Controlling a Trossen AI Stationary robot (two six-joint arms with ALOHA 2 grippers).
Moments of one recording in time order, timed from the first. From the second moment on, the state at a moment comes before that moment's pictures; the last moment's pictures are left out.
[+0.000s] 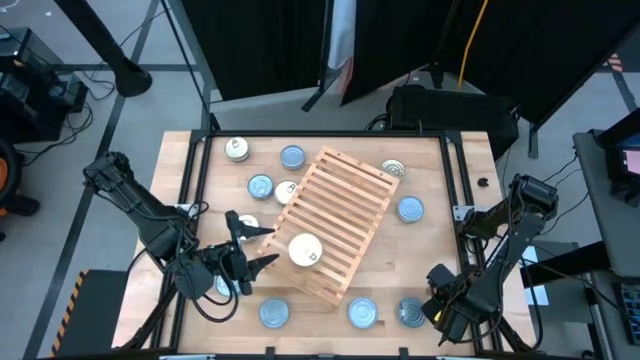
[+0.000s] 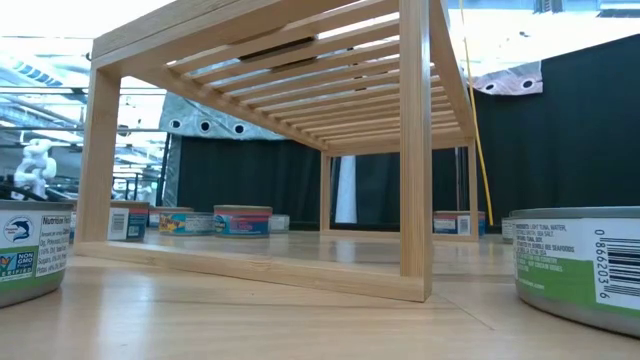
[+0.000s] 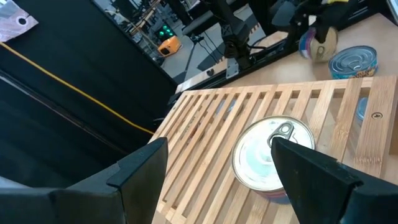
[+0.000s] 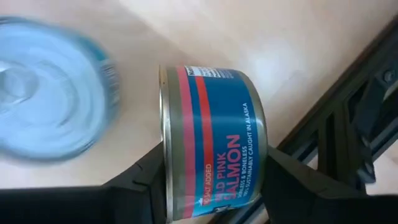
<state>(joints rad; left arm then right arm) -0.75 1.27 1.13 -0.40 -1.02 0.15 1.03 1.58 1.06 -1.16 -0.07 1.95</state>
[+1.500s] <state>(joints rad) -0.76 1.27 1.13 -0.26 -1.04 0.23 0.51 1.58 1.56 -0.39 0.63 0.46</state>
